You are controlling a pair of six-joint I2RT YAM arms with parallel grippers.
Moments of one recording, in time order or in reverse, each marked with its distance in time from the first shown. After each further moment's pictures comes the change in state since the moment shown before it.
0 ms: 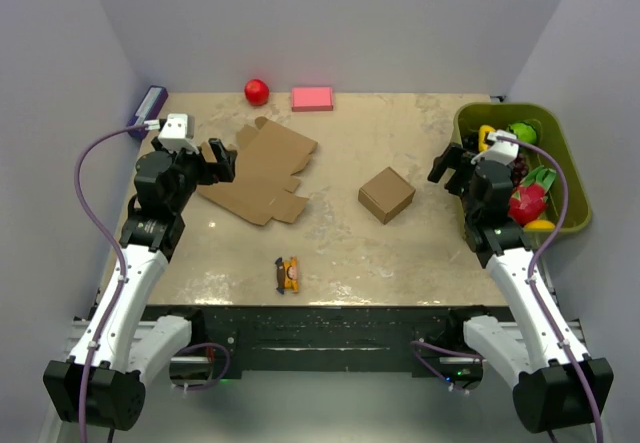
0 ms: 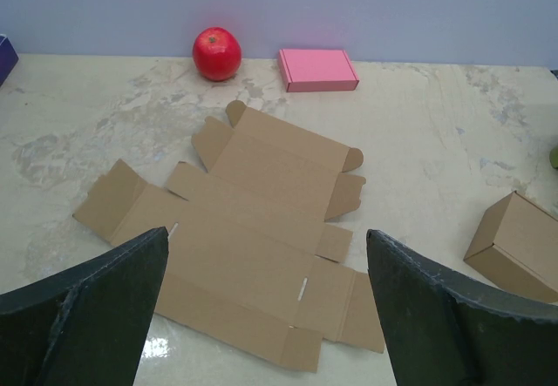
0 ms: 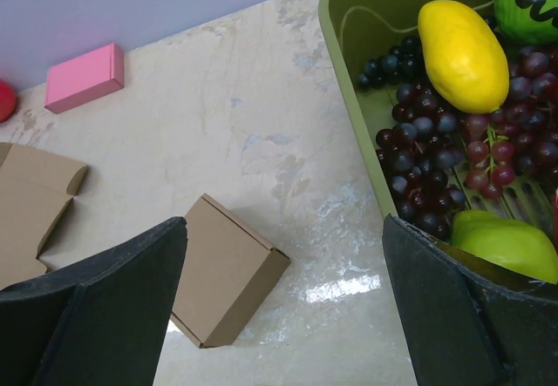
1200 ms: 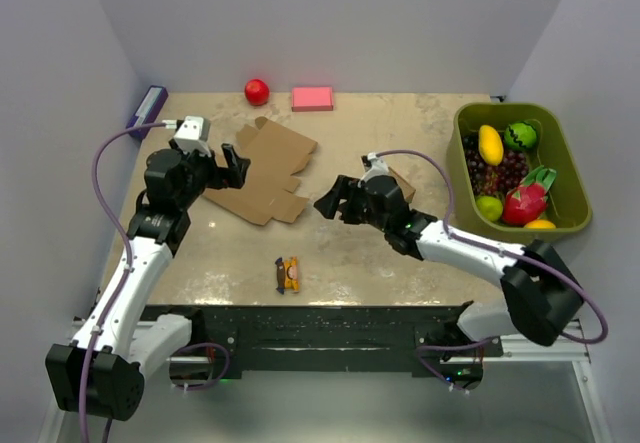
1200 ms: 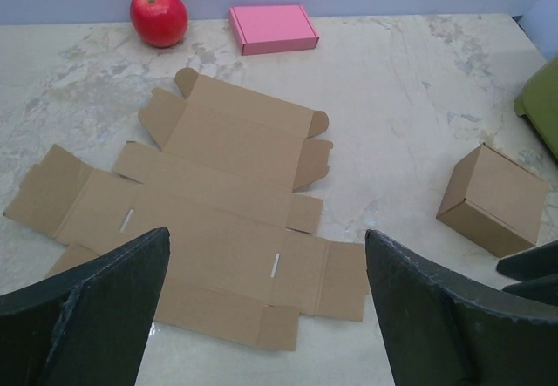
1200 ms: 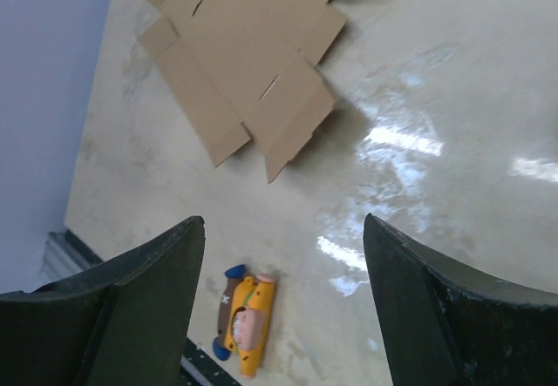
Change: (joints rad) left arm -0.017 0.058 -0.018 0.003 0.116 0.006; right arm 0.574 0.438 0.002 0.272 -0.229 0.400
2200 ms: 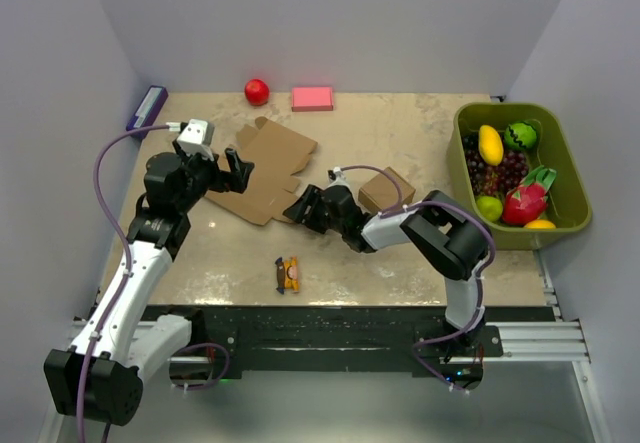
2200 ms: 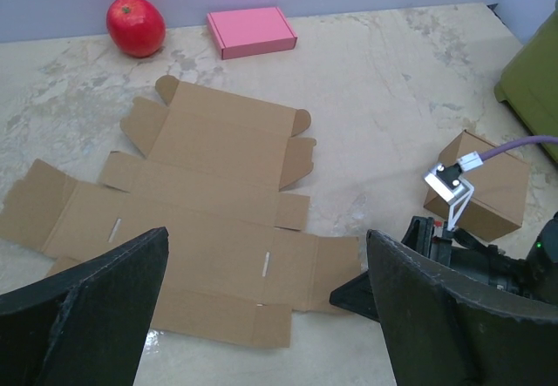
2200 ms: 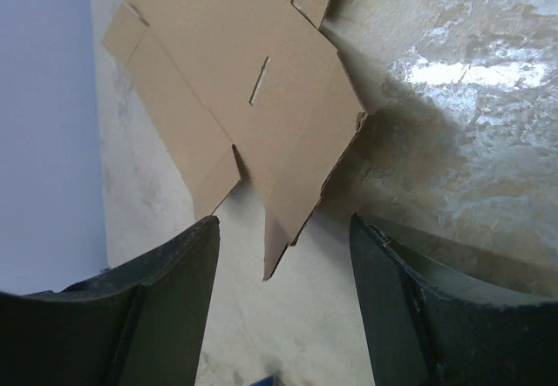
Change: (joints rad) left arm -0.016 -0.028 -0.015 0.009 0.042 0.029; right arm 0.100 0.611 0.130 0.436 -0.021 0.332
